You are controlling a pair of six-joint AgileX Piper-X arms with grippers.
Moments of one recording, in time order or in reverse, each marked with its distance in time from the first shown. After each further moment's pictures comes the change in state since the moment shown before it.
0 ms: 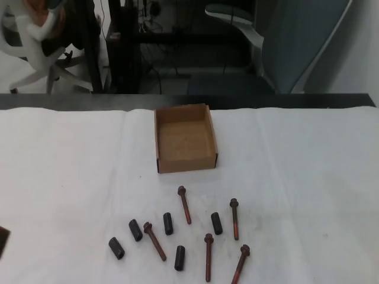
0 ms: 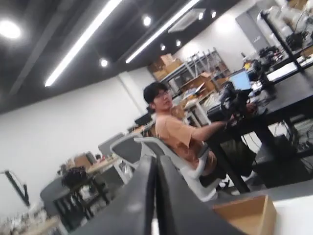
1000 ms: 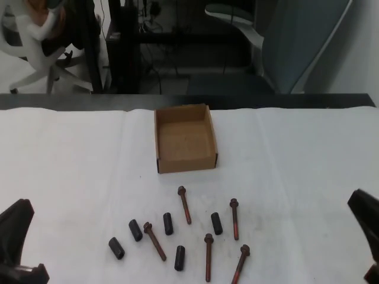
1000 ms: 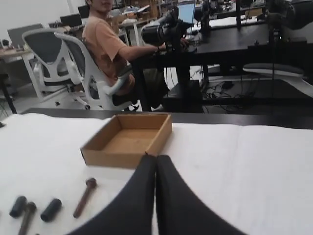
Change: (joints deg) left arm 0.0 0.0 0.0 28.8 0.7 9.8; right arm 0.1 0.1 3.7 15.9 2.7 -29.6
